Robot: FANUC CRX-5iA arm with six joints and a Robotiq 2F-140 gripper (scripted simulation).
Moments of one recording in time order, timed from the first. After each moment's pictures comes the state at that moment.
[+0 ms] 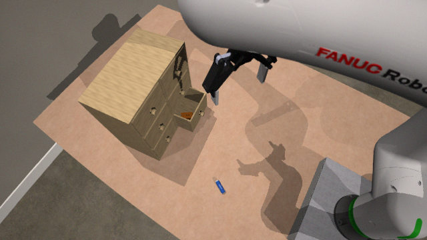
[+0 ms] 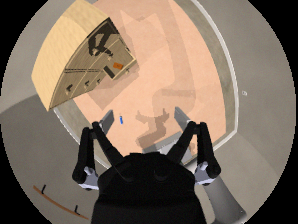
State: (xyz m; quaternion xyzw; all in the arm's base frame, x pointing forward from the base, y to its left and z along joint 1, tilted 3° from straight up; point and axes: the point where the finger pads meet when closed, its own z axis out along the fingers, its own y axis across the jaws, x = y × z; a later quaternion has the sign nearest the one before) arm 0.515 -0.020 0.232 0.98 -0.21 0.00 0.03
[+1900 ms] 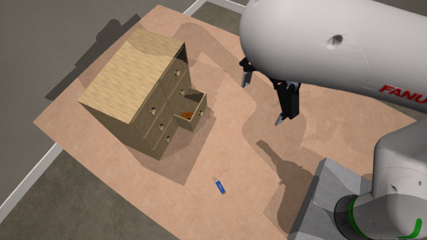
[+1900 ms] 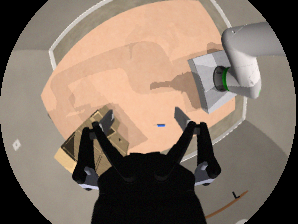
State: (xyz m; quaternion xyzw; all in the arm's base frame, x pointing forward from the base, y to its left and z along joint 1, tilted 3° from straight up) arm 0.446 -0.041 0.210 0.58 -0.82 0.02 0.02
